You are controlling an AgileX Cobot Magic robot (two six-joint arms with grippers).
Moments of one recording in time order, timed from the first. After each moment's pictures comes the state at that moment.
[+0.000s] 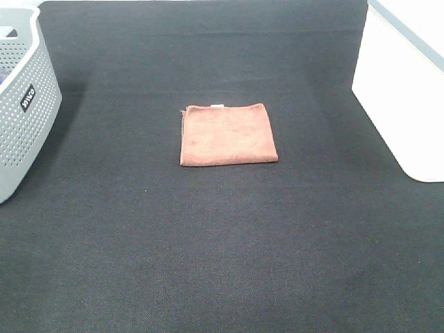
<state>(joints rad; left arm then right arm) -0.01 0.00 -0.50 -0.08 1.06 0.05 -0.02 -0.01 -0.50 0.02 1.07 -0.05</state>
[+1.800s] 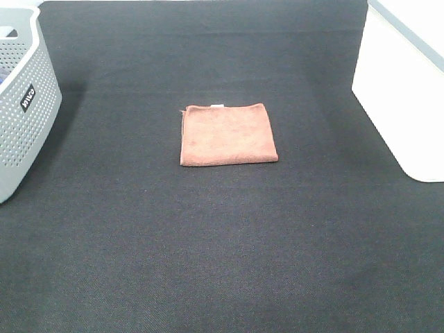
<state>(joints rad) -0.01 0.00 -0.50 -0.08 1.06 0.05 -0.02 -0.01 -0.50 0.02 1.07 -0.05</state>
